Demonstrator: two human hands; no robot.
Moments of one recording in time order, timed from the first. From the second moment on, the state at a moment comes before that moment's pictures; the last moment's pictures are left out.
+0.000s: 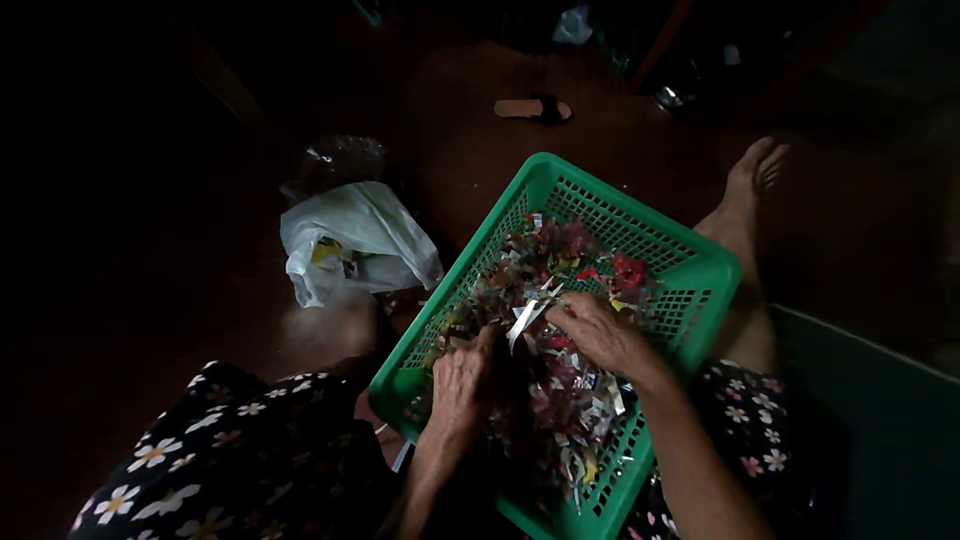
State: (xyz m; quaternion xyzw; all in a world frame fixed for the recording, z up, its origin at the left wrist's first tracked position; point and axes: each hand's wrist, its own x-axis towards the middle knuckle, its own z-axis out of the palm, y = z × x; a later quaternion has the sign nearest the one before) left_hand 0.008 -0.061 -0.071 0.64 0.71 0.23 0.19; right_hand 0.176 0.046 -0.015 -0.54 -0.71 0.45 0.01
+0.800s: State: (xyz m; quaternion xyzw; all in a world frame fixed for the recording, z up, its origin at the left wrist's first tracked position) left_hand -0.007 -0.066 -0.056 0.66 0.64 0.17 0.36; right_hand 0.187 0.046 -0.012 -0.48 -0.74 0.47 -0.04
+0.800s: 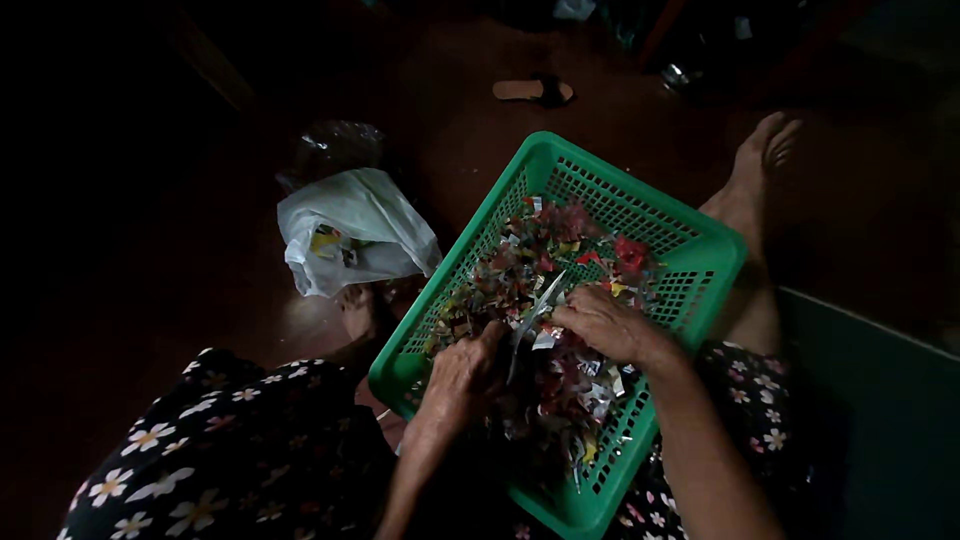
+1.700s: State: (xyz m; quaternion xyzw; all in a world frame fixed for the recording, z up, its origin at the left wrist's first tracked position) left_hand 0.000 -0.073 -0.065 0.65 0.69 0.24 0.20; right_hand 0.181 0.039 -0.033 -0.51 -0.66 0.54 0.12
